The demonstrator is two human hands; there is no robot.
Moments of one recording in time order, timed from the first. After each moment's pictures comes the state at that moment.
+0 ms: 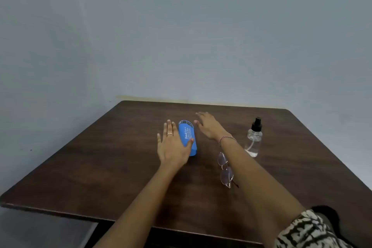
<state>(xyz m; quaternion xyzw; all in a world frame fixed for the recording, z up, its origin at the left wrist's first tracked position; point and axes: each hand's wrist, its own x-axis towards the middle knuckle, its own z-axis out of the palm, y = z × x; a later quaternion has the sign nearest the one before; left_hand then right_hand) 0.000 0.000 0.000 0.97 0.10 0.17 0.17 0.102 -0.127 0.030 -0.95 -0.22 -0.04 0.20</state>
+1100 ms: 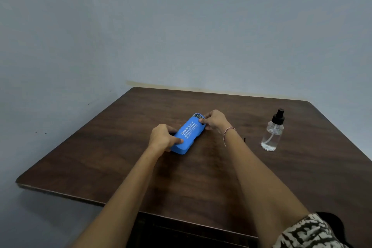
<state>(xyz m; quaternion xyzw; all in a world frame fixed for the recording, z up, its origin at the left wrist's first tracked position) 0.003 0.072 0.004 0.89 0.17 0.04 0.42 0.117 -0.089 0.008 -0.86 -0.03 0.08 0.51</state>
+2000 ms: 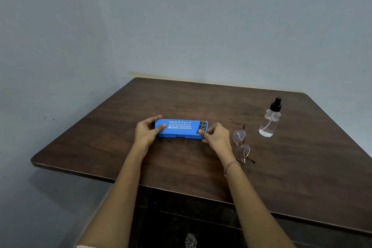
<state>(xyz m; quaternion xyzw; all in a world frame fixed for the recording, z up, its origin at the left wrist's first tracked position) -0.025 0.121 -0.041 0.74 0.14 0.19 0.63 0.005 -0.095 -0.034 -0.84 -0.01 -0.04 0.55</state>
